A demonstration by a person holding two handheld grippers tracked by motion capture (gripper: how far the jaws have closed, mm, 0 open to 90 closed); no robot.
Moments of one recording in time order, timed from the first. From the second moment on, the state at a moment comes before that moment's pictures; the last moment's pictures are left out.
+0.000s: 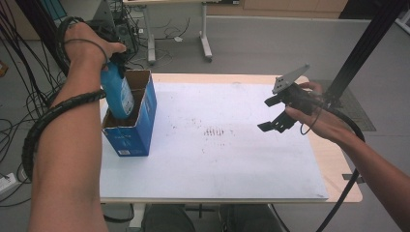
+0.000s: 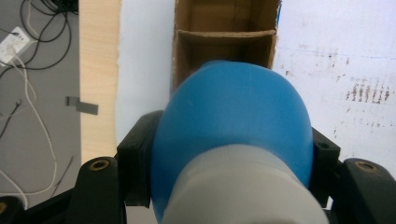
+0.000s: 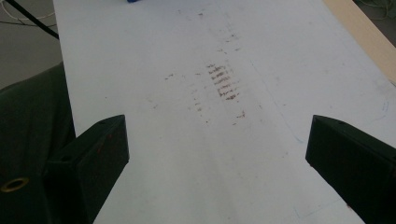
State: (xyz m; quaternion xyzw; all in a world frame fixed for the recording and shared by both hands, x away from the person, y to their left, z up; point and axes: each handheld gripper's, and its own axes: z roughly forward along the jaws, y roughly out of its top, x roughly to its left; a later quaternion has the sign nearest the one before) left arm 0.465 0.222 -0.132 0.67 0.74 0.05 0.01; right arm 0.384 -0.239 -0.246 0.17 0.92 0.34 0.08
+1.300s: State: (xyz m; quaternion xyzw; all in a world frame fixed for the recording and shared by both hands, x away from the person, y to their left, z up) left arm 0.463 0.229 -0.219 0.68 0.73 0.04 0.02; right arm 0.383 -0.237 -0.257 0.18 0.93 0.32 0.07
